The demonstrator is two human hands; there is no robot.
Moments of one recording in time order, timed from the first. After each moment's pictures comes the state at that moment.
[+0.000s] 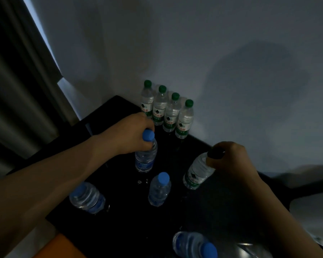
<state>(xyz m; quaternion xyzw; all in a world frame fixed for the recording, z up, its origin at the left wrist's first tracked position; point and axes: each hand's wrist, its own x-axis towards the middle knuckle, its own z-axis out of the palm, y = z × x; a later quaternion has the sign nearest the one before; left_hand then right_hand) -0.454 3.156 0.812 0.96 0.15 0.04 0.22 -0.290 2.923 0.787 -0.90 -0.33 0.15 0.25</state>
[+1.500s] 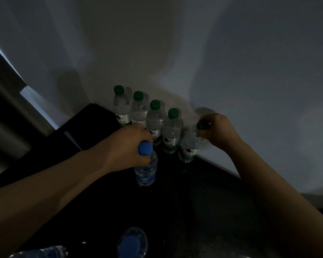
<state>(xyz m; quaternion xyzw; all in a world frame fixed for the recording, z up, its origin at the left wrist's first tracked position) -0.331 3.182 0.761 0.96 0.13 0.01 0.25 -0.104 3.028 0.725 -0.88 -0.41 0.06 0.24</state>
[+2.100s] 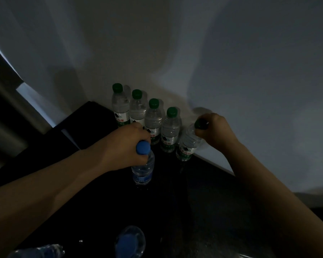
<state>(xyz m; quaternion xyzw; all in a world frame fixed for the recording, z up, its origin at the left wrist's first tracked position) -0.331 3.183 0.756 0.96 0.12 0.01 0.24 -0.109 3.029 0.723 -0.88 -0.41 0.05 0.24</state>
